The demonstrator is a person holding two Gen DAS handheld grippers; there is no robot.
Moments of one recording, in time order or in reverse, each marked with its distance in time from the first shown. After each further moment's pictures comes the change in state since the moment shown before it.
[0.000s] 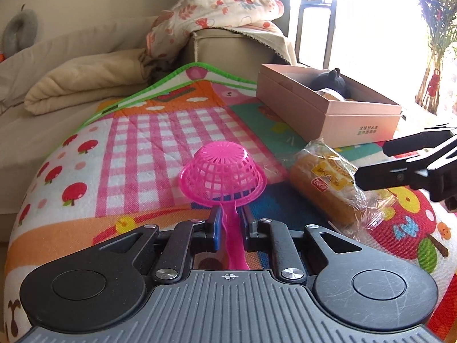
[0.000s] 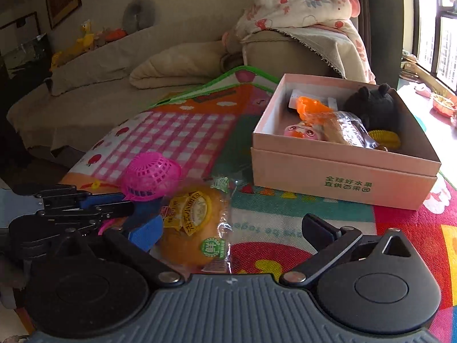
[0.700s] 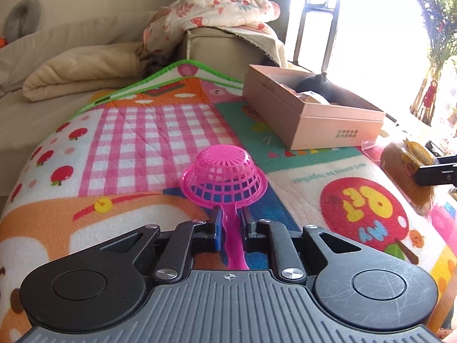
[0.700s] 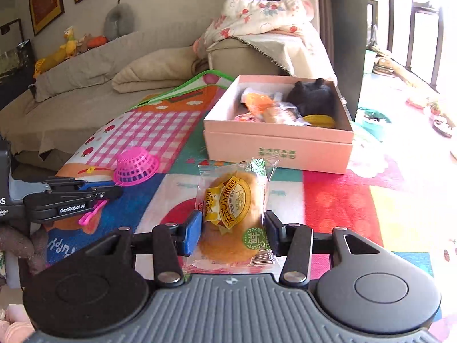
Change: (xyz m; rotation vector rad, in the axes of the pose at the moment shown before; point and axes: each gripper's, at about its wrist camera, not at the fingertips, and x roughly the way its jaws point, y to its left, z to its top) left arm -0.021 -0.025 -0.002 -0.050 0.011 -0.043; right arm -0.099 -0.044 -0.035 0.076 -0.033 -0.100
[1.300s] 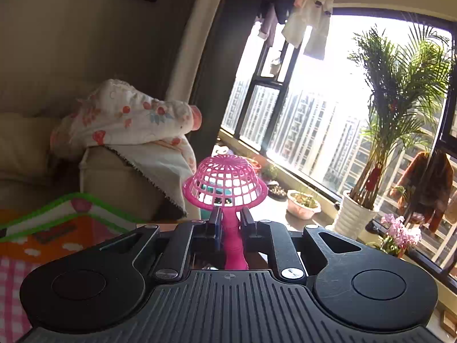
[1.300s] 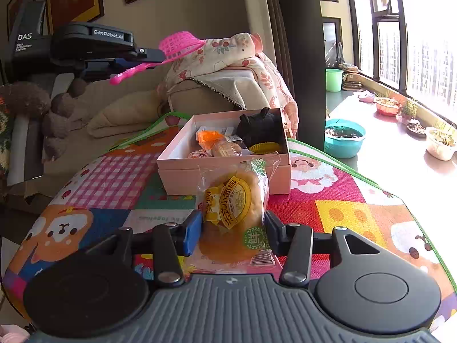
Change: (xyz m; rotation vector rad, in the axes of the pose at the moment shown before) left arm 0.048 -0.091 0.197 -0.074 -0.291 -0.273; right arm -0.023 -0.046 -0.006 0.104 -0.137 -0.062
